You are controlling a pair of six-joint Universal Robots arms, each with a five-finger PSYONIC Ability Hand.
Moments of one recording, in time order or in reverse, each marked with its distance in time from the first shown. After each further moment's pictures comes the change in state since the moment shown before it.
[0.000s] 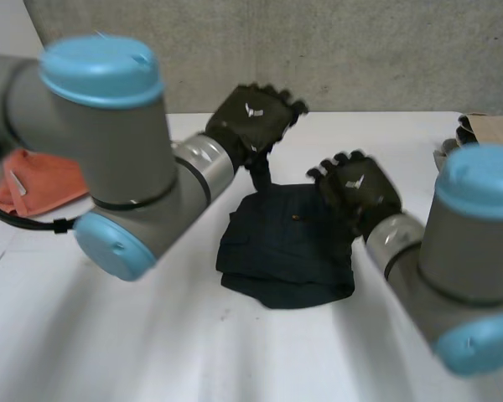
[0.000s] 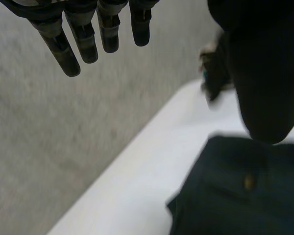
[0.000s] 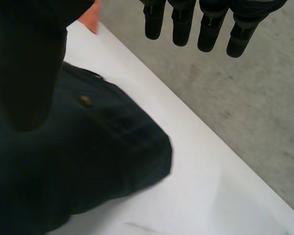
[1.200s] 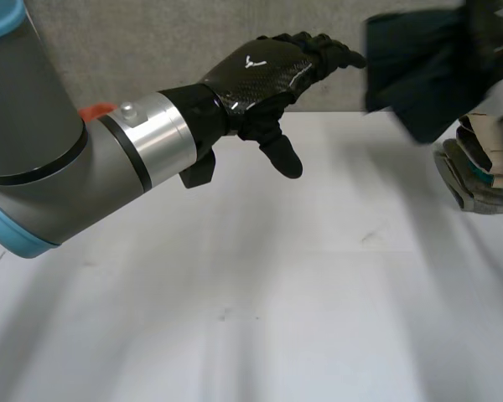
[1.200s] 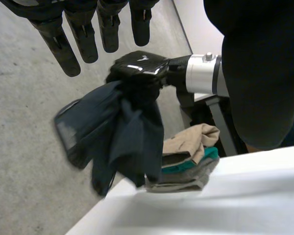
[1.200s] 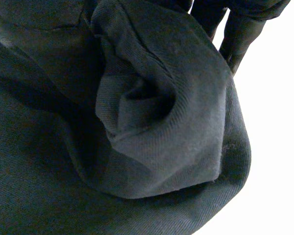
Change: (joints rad) left arm 0.114 0.239 -0.156 0.085 0.479 -0.304; right arm -0.410 0.149 -0.349 -0.498 -0.179 0.076; left_hand 0.000 0.000 0.000 0.000 0.000; right_hand 0.826 0.965 0.954 0.987 0.871
